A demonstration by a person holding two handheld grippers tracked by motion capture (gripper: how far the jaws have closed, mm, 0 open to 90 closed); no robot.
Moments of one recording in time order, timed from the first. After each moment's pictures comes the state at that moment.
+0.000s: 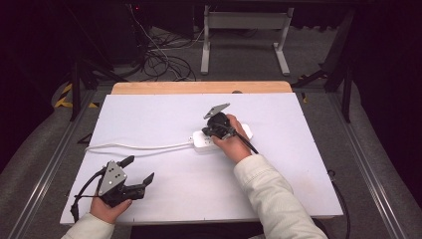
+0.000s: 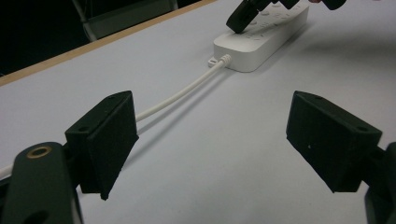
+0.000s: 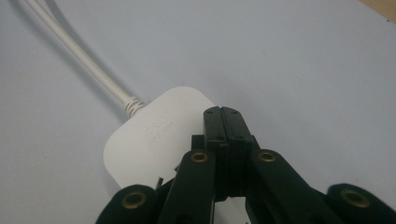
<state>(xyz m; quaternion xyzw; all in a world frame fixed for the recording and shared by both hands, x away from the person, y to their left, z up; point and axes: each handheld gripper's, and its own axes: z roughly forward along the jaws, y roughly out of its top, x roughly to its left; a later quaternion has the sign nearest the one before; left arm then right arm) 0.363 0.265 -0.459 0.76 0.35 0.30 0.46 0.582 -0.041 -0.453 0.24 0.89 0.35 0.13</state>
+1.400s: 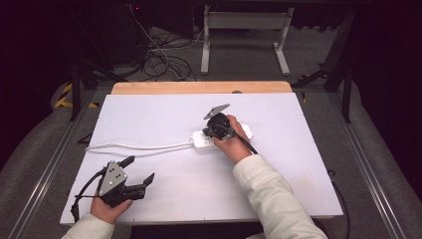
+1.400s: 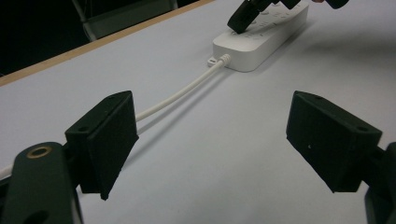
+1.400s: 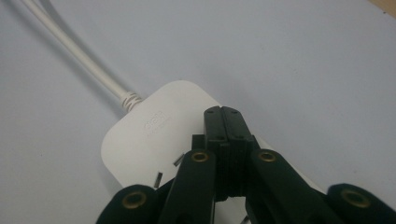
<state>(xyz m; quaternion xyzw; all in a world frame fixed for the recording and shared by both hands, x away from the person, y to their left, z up) 0.362 0.264 -0.459 0.76 0.35 0.30 0.46 0.579 -0.041 -0.454 0.25 0.89 0.34 0.14</state>
